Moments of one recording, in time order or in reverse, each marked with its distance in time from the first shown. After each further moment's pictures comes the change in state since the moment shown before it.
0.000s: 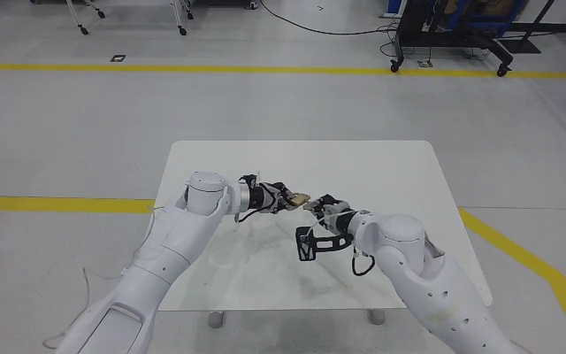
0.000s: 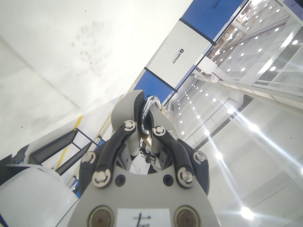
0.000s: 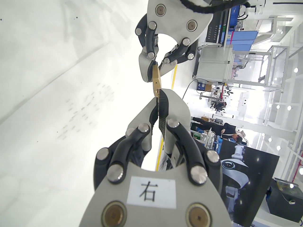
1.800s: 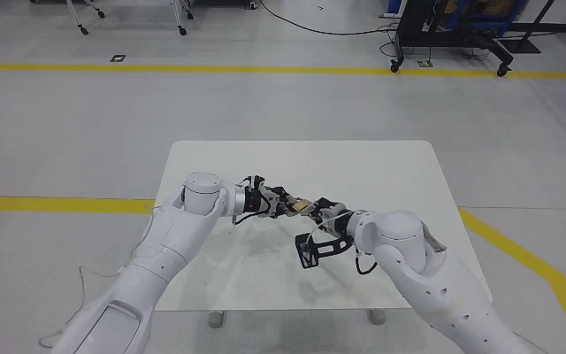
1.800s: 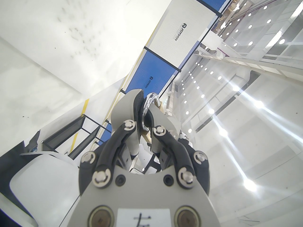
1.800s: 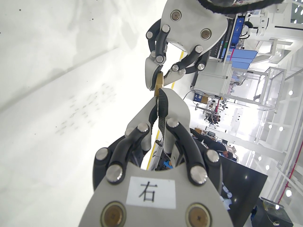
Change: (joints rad) left arm -0.016 0.011 0.022 0.048 0.020 -0.100 -0.202; right arm 0.050 0.036 -0.040 0.008 -0.067 -0.054 -0.089
